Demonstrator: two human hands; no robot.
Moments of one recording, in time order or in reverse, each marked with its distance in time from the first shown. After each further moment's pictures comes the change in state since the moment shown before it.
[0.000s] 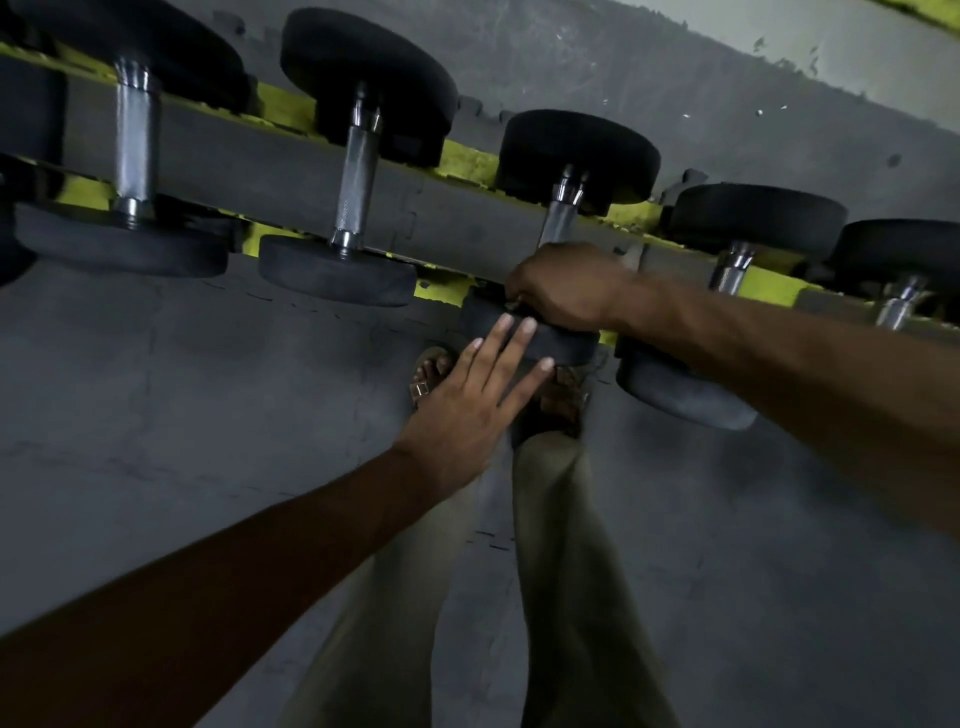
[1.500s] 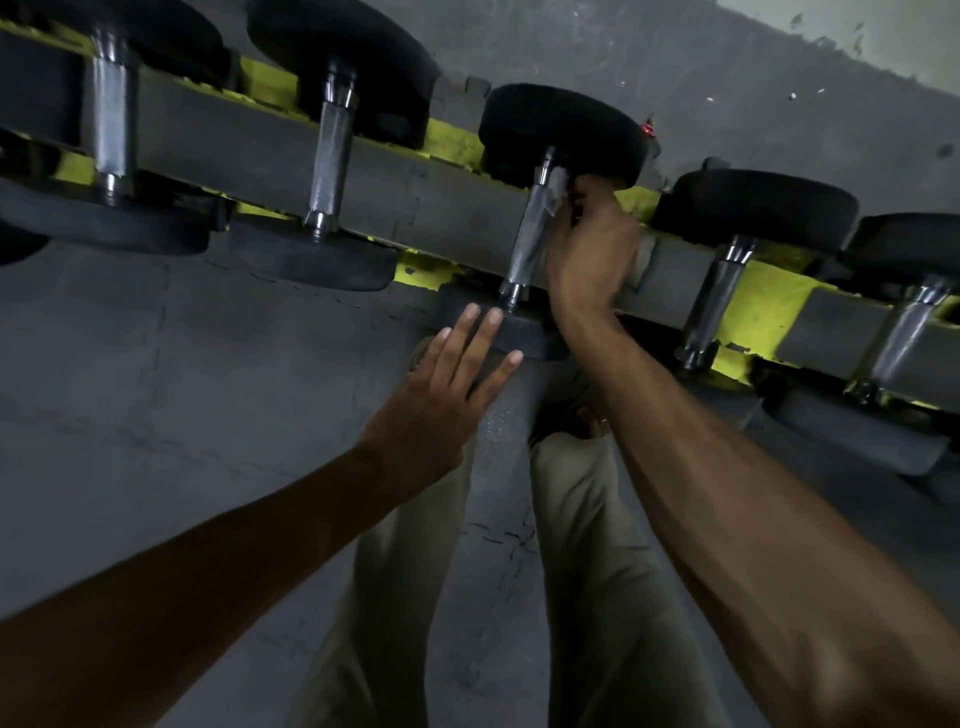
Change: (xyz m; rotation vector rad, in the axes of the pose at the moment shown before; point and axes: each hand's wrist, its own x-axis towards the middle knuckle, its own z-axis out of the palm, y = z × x) left_hand 0.005 0.013 0.013 -0.012 0.064 -0.058; right_hand -0.005 -0.003 0.032 0.794 0.915 1.004
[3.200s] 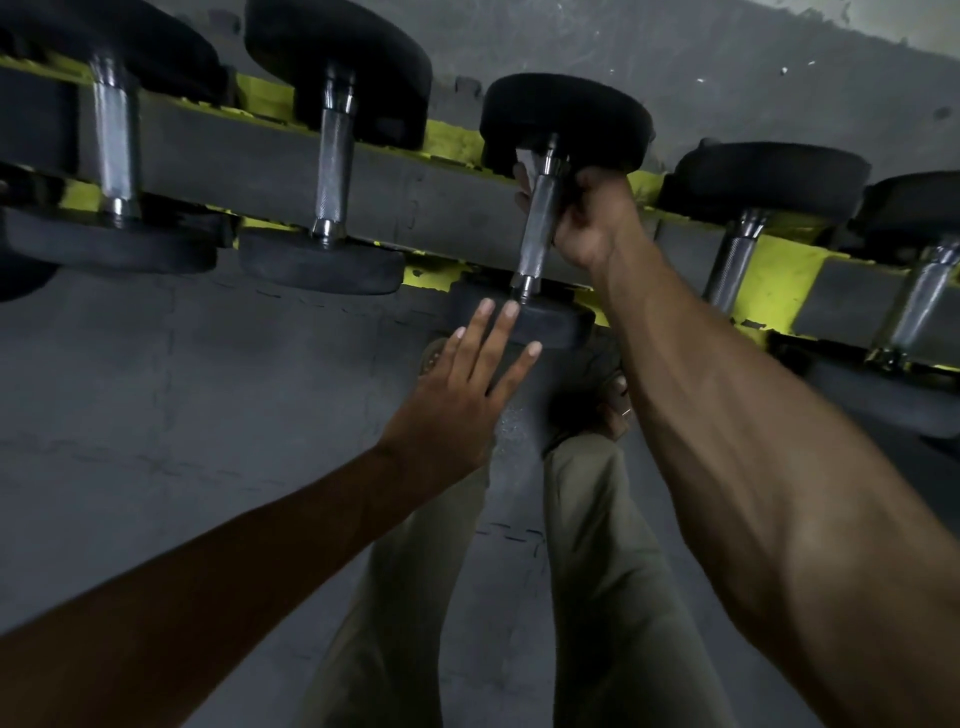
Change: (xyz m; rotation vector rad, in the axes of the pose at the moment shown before) left_hand 0.000 -0.006 -0.005 -0.043 -0.078 0.037; right_hand 0.048 0.002 0.020 1.324 -0.435 1.018
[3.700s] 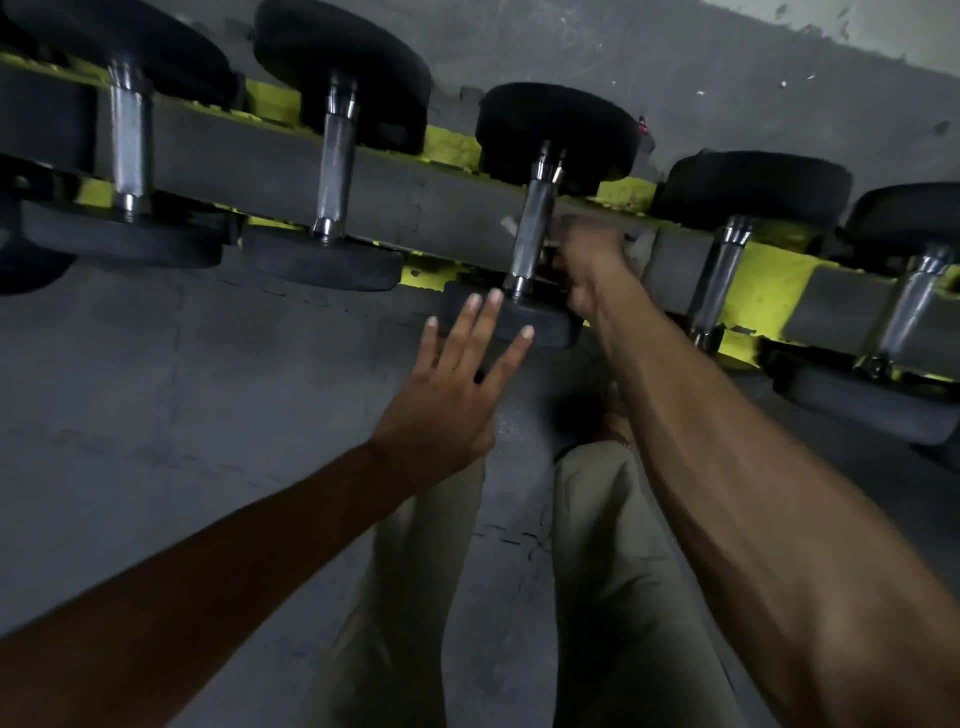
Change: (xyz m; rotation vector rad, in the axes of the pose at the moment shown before) left_hand -0.001 0.006 -0.009 -0.139 0.073 -0.081; right_hand -0.015 0.030 -0.028 -0.532 0.113 -0.131
